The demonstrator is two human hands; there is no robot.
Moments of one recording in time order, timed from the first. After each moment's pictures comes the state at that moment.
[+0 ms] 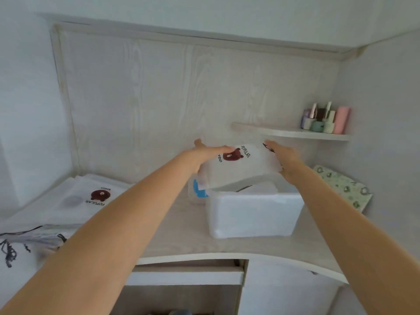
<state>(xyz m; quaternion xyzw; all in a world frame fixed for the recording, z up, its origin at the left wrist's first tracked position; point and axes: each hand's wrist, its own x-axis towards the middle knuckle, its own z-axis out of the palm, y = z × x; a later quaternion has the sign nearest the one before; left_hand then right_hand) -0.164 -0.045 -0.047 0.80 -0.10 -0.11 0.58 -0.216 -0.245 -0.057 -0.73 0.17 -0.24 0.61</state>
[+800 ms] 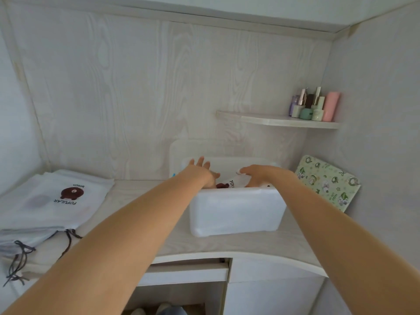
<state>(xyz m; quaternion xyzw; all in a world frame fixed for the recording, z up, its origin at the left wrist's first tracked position) -0.149 -0.109 -0.102 0.95 -0.27 -0.08 -0.15 -0.204 -0.260 -0.090 -0.99 0.10 0.09 0.09</state>
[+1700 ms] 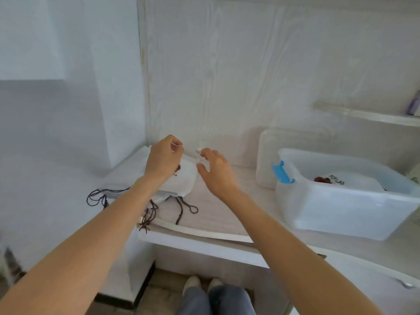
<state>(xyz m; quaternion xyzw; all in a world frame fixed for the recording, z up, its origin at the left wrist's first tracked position) -0.125 0.209 -0.146 0.86 -0.05 0.26 0.44 -0.159 0.066 -0.156 -0.92 -0.15 -0.20 0.31</state>
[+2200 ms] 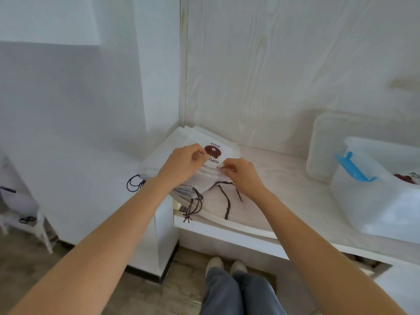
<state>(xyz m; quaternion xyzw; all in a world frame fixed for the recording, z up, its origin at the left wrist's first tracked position) -0.099 0.287 -0.205 0.90 -0.15 0.12 0.39 -0.107 0.107 -0.212 -0.93 -0.12 -0.08 0.35</state>
